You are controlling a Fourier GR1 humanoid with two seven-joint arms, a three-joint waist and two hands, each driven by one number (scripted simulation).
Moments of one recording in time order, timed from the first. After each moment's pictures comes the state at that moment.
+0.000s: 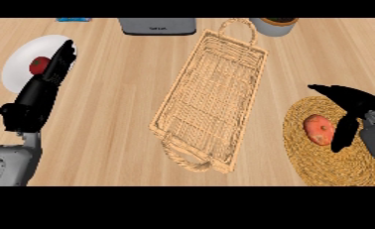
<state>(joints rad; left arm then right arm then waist) -0.21 0.41 -0.03 -1.55 -0.01 0.02 0.01 -0.38 -0.67 0.24 -1.16 0.55 0.58 0.28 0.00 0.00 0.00</state>
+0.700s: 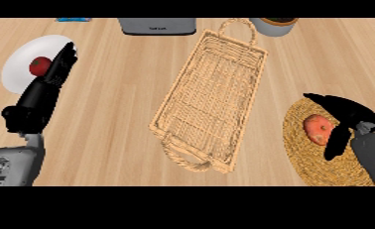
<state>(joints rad) -0.20 0.34 0.04 -1.54 -0.07 -0.05 -0.02 -0.31 -0.57 0.15 -1.14 0.69 0.57 0.22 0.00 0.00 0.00</state>
